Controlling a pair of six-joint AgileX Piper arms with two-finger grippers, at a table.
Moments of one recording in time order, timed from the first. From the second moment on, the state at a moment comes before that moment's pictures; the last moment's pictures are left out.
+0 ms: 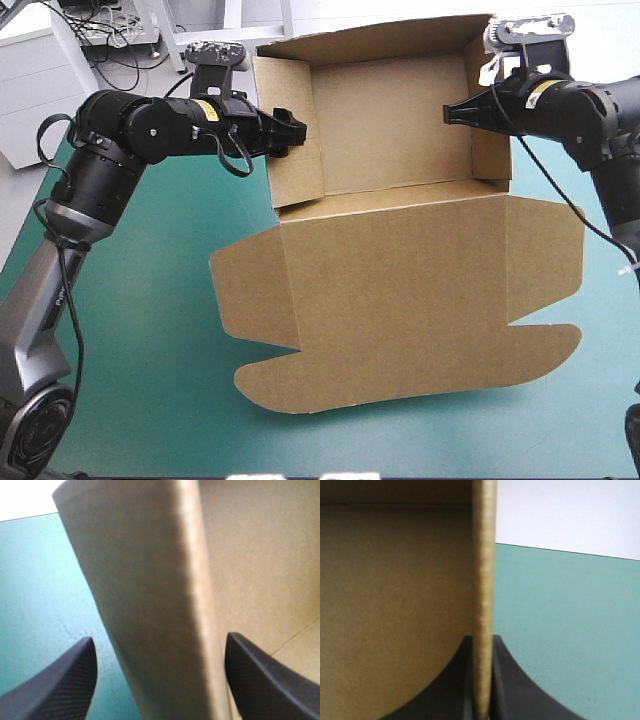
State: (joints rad) left arm -0.47 1.62 -1.95 -0.22 1.04 -0.10; right arm 0.25 1.51 -1.87 -0.04 0.98 0.07
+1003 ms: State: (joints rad) left arm -0.47 1.68 -1.96 -0.16 1.07 -0.15; right arm 0.25 1.56 -1.87 0.00 0.97 0.06
